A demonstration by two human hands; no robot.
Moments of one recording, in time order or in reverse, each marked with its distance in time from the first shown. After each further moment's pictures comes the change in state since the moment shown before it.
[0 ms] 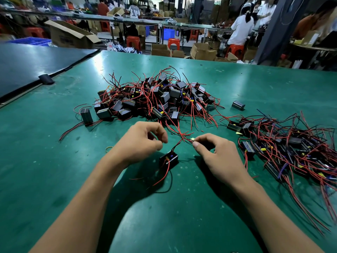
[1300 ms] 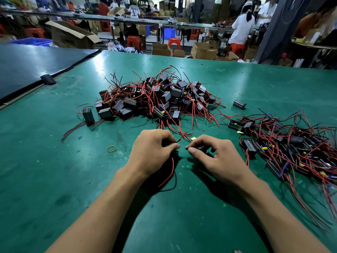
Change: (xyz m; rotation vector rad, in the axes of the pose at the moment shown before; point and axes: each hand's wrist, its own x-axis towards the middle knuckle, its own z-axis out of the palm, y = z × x) left_hand 0.003 -0.018 0.042 0.193 0.265 0.200; right_hand -0.003 -0.001 -0.006 0.026 -0.163 -0.194
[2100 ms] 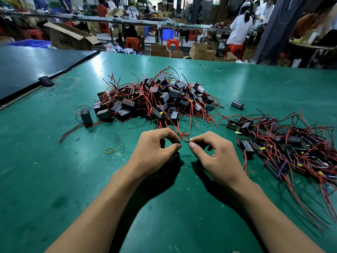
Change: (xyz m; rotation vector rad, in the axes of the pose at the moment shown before) left_hand 0.000 0.009 -0.002 -0.174 -0.058 0.001; right_hand 0.001 0.005 0.010 -0.016 0.201 -0.090
